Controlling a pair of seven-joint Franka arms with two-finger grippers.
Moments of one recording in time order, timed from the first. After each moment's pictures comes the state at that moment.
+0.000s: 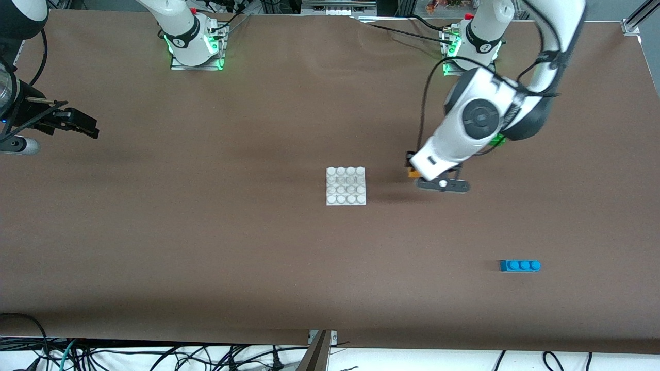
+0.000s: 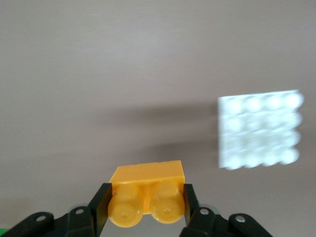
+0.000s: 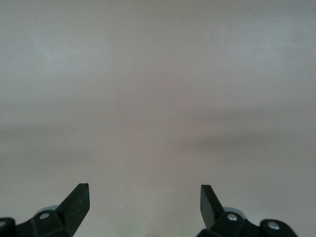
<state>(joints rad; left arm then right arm) -0.22 0.39 -0.30 -1.77 0.00 2.05 -0.47 0.11 0.06 -0.10 -1.59 -0.04 1.57 0.07</state>
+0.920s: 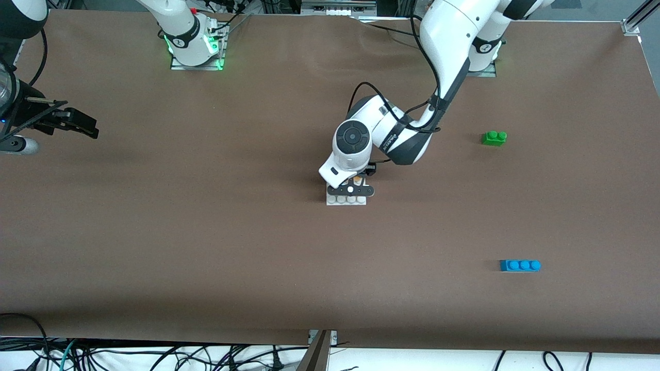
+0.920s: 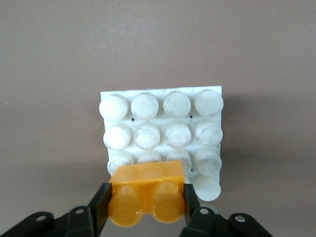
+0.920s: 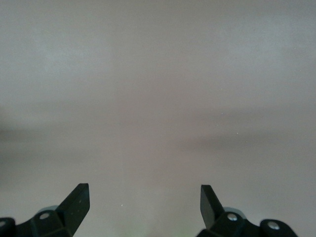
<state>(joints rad) -0.59 0.75 -0.13 -1.43 0.00 2.05 -0.69 0.11 0.06 -0.10 -1.59 -0.04 1.57 0.07</state>
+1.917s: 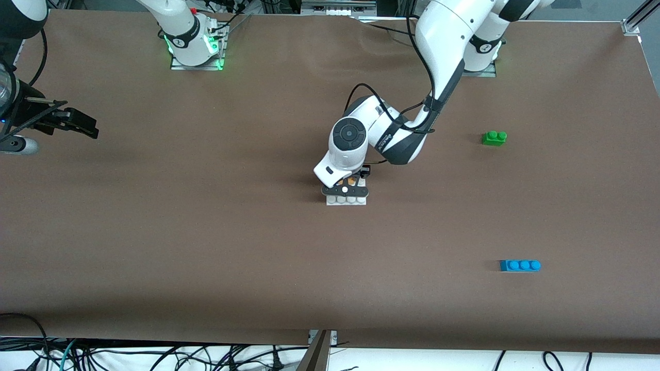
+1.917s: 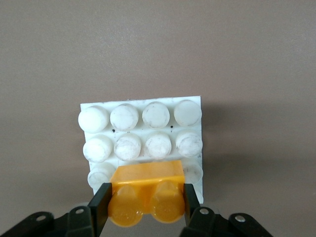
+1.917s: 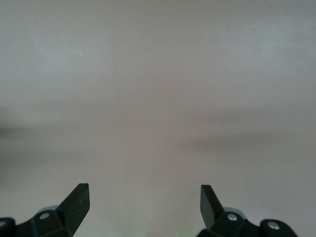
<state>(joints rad) -0.61 0.76 -0.13 -1.43 0.01 2.12 -0.69 0.11 0.06 -0.10 -1.59 -0.04 1.57 0.07</state>
